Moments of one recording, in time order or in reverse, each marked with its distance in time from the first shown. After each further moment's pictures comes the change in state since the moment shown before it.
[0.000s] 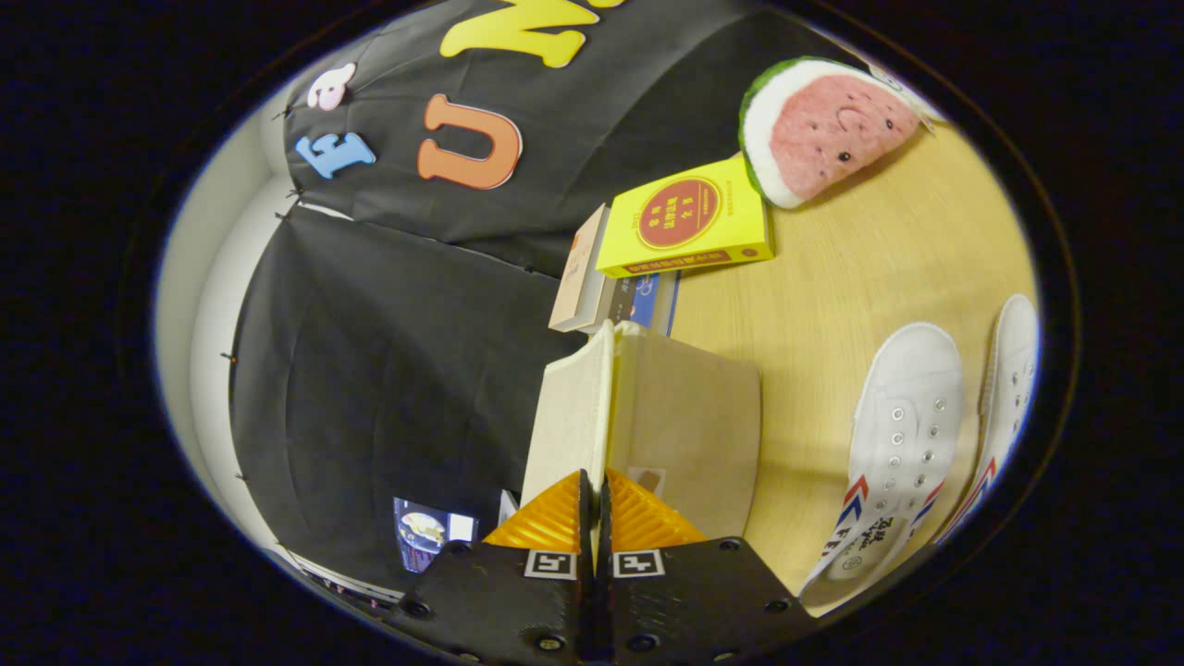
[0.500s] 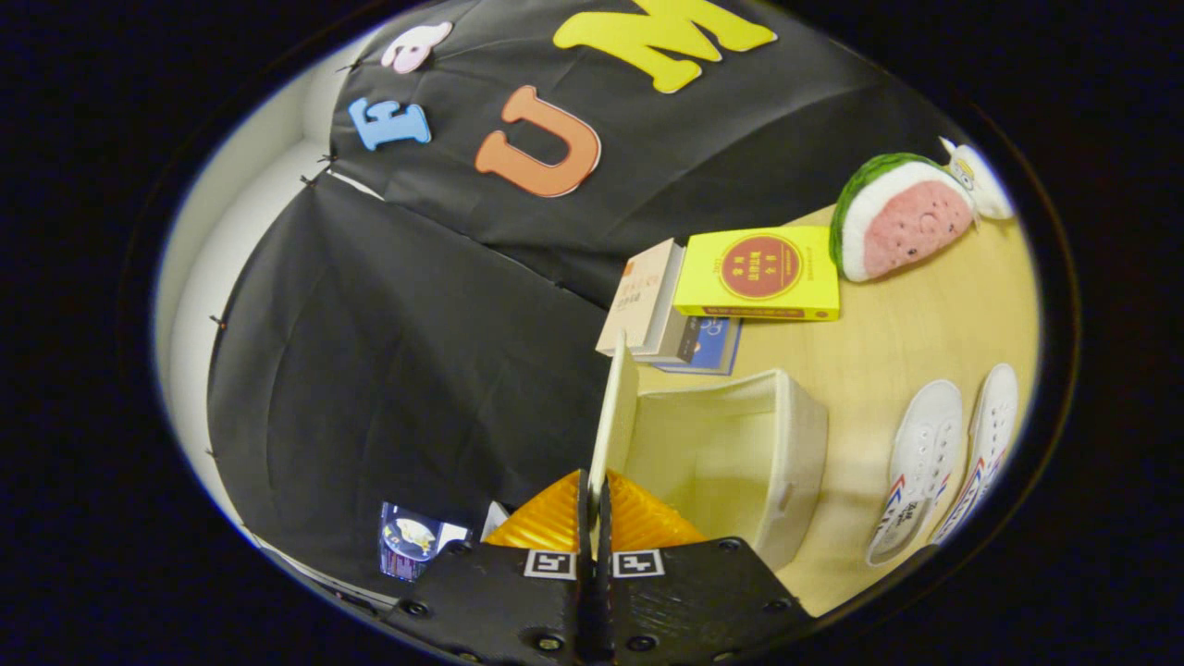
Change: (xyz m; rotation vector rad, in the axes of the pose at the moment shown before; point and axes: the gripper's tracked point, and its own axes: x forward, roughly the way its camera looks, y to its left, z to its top) arm 0.008 0.144 0.006 -0.120 -0.081 -0.077
